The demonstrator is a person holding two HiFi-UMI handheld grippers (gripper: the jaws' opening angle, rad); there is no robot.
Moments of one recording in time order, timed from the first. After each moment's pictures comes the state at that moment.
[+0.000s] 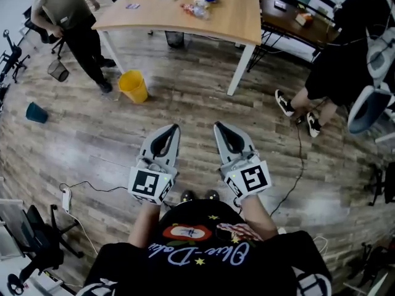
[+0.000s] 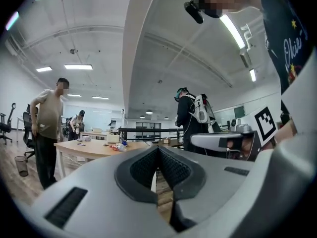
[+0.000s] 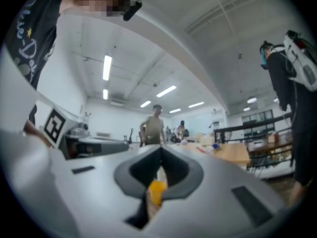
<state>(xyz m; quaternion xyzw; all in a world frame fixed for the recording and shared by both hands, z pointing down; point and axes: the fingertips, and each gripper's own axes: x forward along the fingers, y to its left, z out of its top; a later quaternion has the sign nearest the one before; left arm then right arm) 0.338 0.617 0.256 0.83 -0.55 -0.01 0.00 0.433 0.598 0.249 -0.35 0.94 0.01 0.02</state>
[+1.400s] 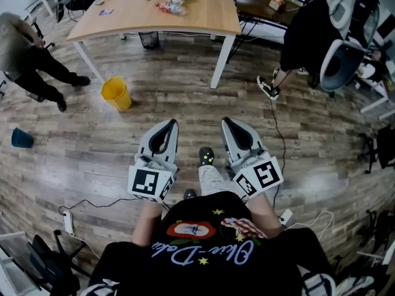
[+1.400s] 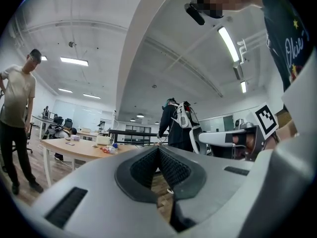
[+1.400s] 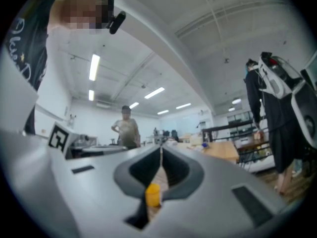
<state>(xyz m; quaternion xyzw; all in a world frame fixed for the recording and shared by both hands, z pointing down) 0.315 0.608 0.256 0.87 -0.49 -0.05 0.00 0.434 0.610 0.240 -0.43 0.90 -0.02 0.03</state>
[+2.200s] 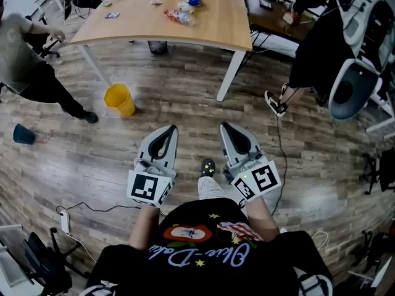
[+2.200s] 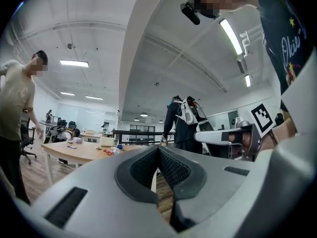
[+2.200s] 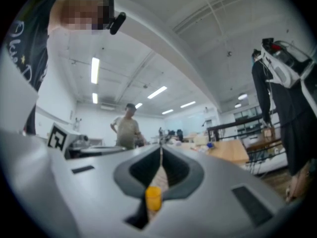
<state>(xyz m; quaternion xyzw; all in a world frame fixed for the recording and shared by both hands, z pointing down) 0.320 0.528 0.260 0.86 -0.51 -0.03 -0.01 0.436 0.517 0.247 -0.39 0.92 -0.03 0.04</state>
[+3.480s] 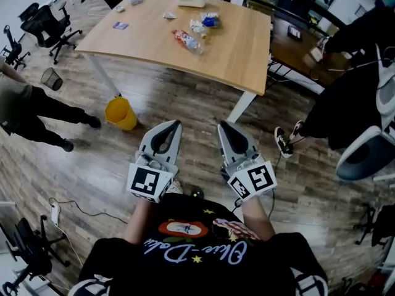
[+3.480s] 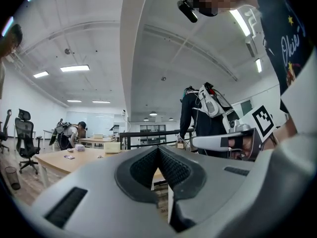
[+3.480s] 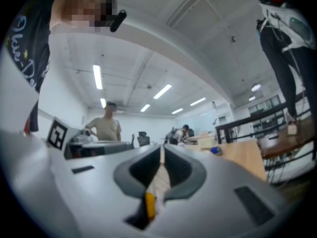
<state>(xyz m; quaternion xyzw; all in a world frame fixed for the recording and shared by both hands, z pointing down) 0.366 0.291 0.247 0.82 -0.58 -0.01 -0.01 0.463 0.268 0.250 -0.31 0.95 -0.04 0.05</state>
